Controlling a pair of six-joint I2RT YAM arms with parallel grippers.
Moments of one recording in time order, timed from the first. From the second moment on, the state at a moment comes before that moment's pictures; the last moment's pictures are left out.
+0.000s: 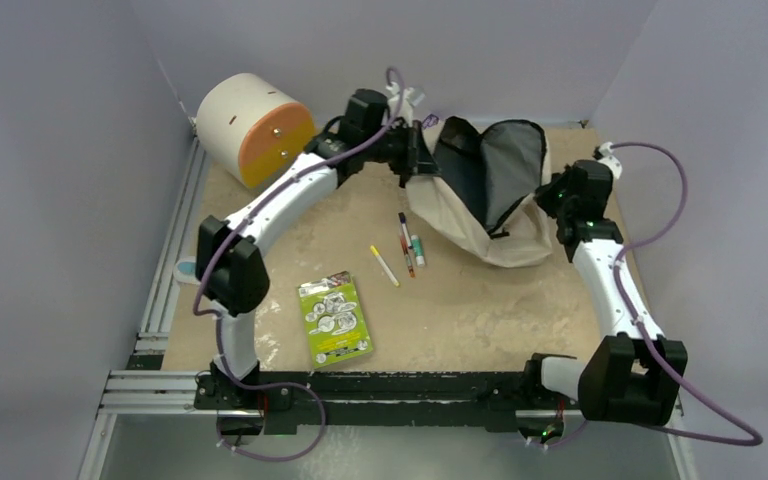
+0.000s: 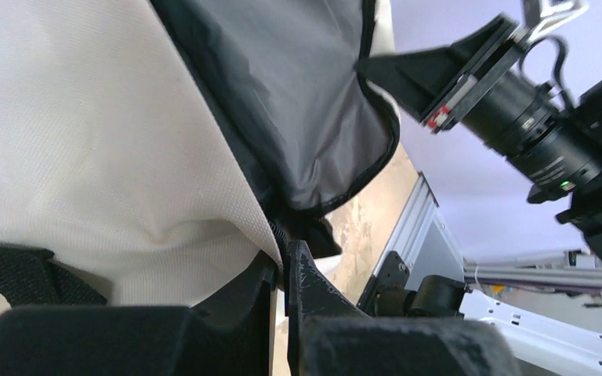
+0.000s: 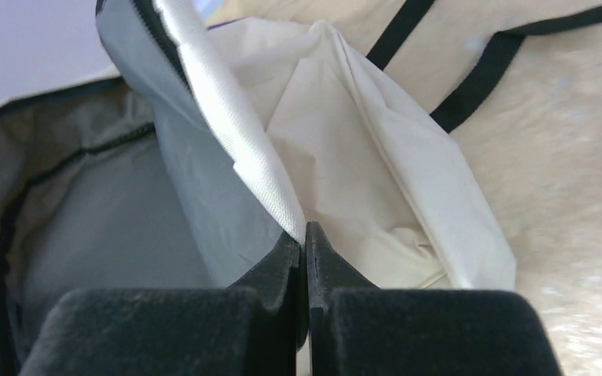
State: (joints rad) left arm -0.56 1.90 1.84 -0.38 0.57 -0.55; right arm -0.07 1.22 0.93 -0.22 0.04 0.65
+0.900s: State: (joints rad) left arm -0.74 2.20 1.73 -0.29 0.55 -0.56; right arm -0.40 1.20 0.74 -0.21 0.08 0.70
